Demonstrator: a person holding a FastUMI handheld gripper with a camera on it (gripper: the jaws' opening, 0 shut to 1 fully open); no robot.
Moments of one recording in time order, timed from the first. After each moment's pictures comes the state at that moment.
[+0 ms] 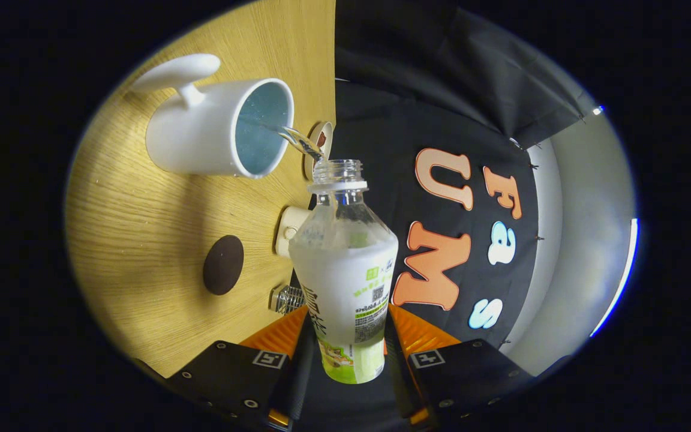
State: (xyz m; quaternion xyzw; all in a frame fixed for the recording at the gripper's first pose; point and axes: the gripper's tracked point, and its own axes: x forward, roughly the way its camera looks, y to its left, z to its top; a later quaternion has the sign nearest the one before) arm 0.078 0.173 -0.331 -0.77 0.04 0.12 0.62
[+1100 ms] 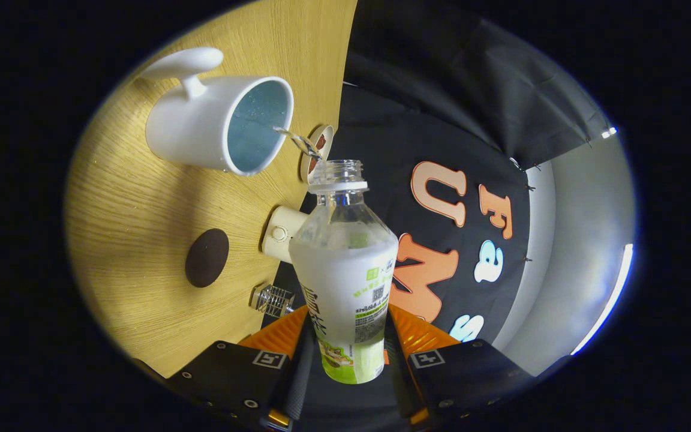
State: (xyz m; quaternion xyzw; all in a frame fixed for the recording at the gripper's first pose) arm 0.082 0.183 -0.317 -0.80 0.00 0.12 0.58
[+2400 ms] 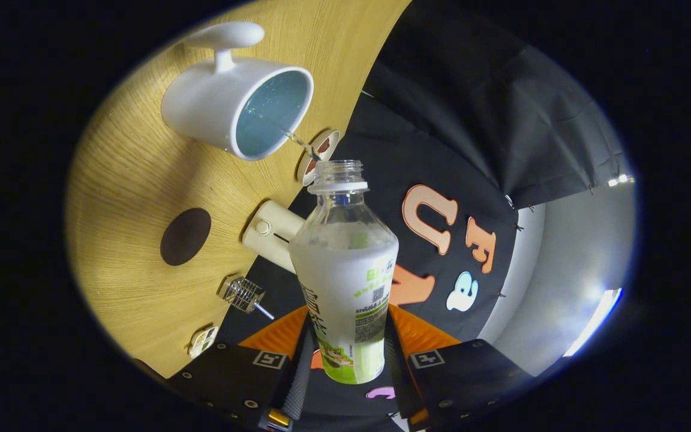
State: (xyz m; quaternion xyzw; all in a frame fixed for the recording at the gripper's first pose) arm 0.089 0.199 -0.300 -0.85 -0.05 0.13 0.50
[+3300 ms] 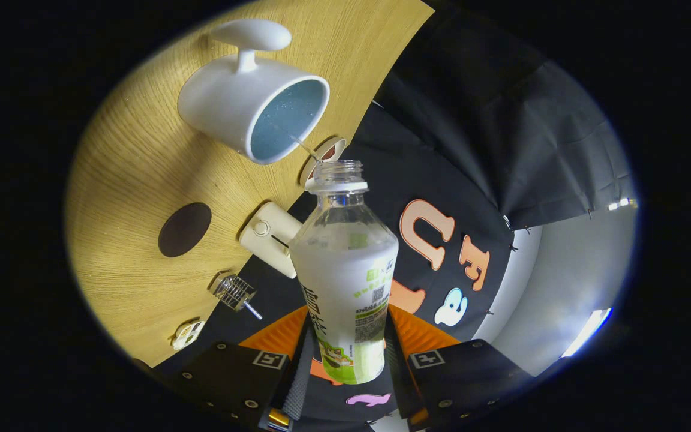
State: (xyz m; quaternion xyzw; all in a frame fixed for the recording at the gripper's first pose) arm 0.085 0.211 -0.301 -0.87 -0.08 0.14 0.47
